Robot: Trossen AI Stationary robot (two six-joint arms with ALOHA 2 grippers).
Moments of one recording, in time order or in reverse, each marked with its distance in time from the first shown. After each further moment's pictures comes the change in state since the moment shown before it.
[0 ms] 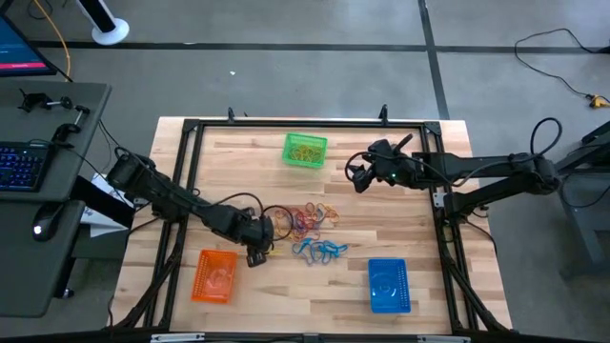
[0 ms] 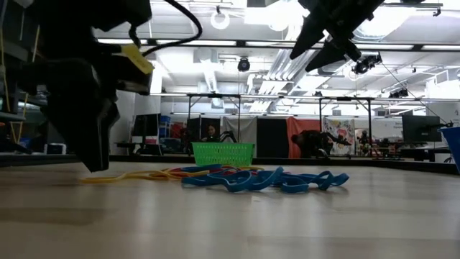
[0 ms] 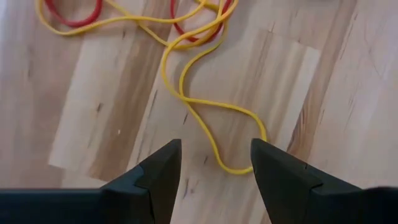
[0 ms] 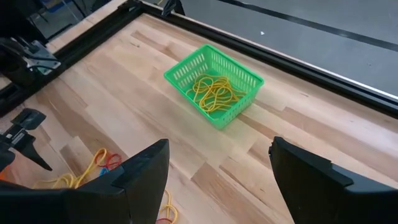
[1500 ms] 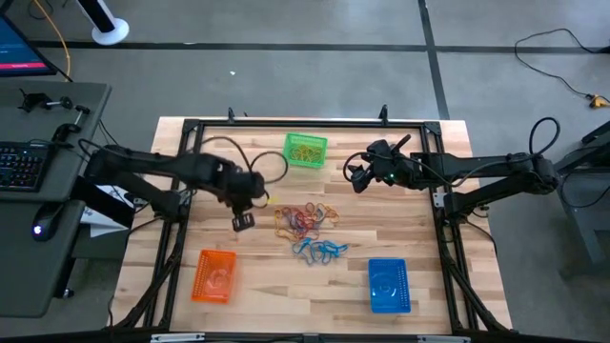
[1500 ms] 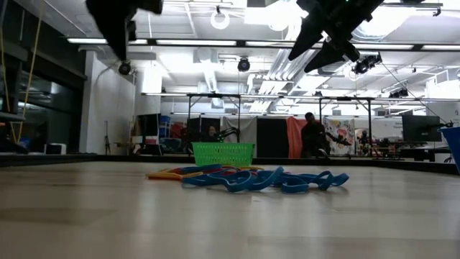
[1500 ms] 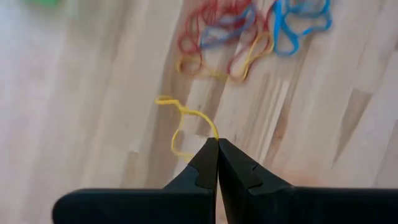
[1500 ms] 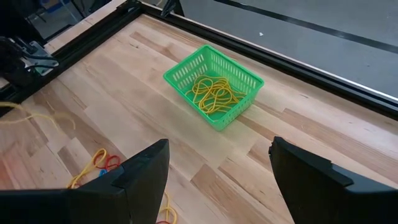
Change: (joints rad) left arm 0.268 -0.253 0.451 -0.678 0.079 0.288; right arm 0.000 0.009 0.000 0.013 0.007 -0.003
